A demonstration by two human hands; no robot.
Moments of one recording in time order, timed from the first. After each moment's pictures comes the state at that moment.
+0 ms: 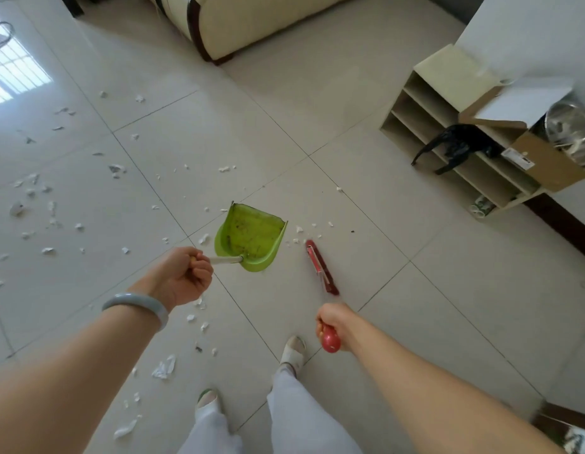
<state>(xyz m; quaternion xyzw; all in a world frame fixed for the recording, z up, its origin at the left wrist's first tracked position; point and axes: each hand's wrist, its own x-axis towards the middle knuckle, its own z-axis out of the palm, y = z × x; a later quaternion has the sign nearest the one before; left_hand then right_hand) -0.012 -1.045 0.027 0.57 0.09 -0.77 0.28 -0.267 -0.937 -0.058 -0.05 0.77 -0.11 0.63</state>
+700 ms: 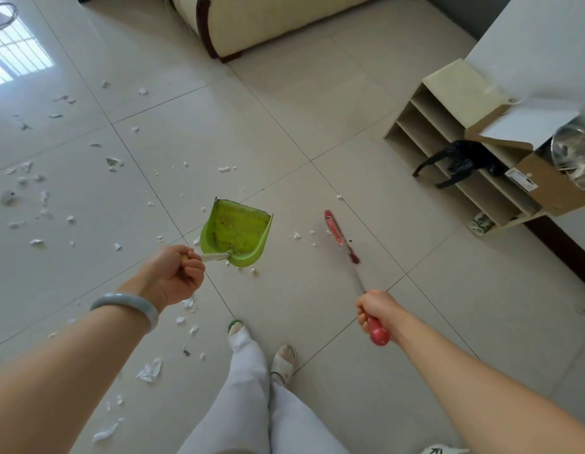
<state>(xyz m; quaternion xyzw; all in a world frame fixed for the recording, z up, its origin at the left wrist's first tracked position) -0.017 -1.067 0.018 0.55 0.11 -0.76 0.32 -0.366 -0.981 -0.039 -0.11 0.80 -0.13 0.58</state>
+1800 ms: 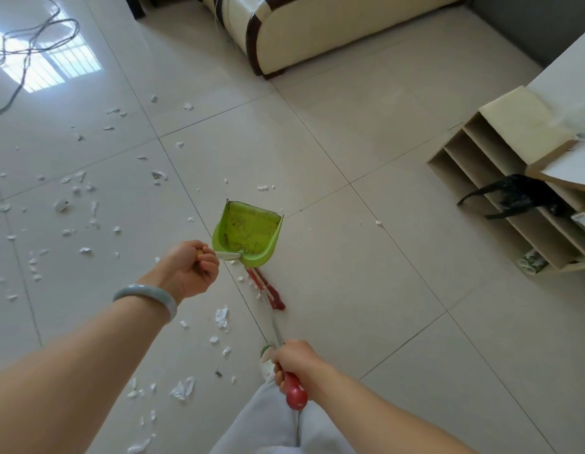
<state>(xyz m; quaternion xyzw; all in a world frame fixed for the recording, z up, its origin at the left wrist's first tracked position) 0.077 -1.183 0.030 0.55 0.14 -0.75 0.34 -0.117 -1.041 -0.036 -0.09 0.68 -0.03 0.73</state>
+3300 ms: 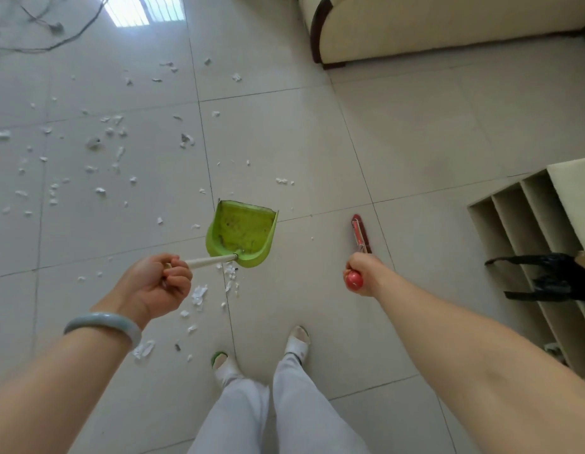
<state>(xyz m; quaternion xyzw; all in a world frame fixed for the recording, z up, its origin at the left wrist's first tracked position) -0.005 -1.177 0.024 0.51 0.26 -0.68 0.46 -0.321 -1.311 -0.072 -0.19 0.77 -0.04 0.61</state>
